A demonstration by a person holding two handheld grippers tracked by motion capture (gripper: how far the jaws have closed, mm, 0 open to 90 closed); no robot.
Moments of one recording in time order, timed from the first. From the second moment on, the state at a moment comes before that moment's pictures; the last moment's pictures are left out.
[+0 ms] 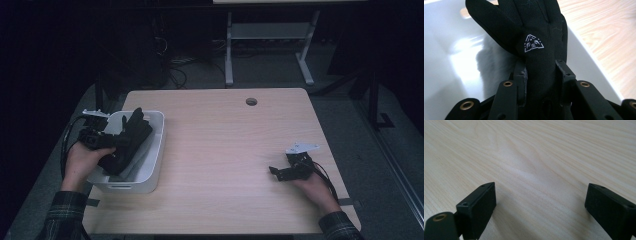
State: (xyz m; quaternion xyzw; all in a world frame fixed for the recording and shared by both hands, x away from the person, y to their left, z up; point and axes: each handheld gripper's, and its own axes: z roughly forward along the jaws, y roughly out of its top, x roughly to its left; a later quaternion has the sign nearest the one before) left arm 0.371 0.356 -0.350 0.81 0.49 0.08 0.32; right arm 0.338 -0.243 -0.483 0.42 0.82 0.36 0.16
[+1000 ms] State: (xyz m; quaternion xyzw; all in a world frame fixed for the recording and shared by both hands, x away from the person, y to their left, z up) left arm 0.368 0.325 -0.342 0.80 0.46 0.13 0.36; right arm 0.338 -0.243 -0.483 0.42 0.82 0.36 0.16
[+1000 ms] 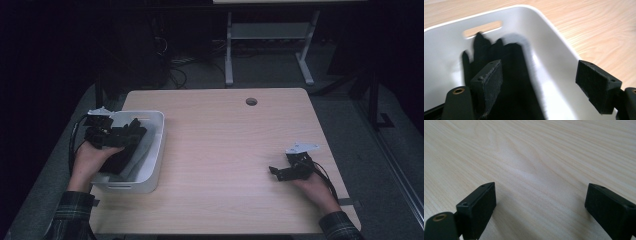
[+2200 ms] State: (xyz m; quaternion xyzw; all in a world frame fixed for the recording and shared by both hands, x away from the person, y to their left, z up) left arm 0.334 0.144 -0.408 0.86 0.30 0.05 0.41; right arm 0.338 -0.243 -0.483 0.42 0.82 0.36 0.16
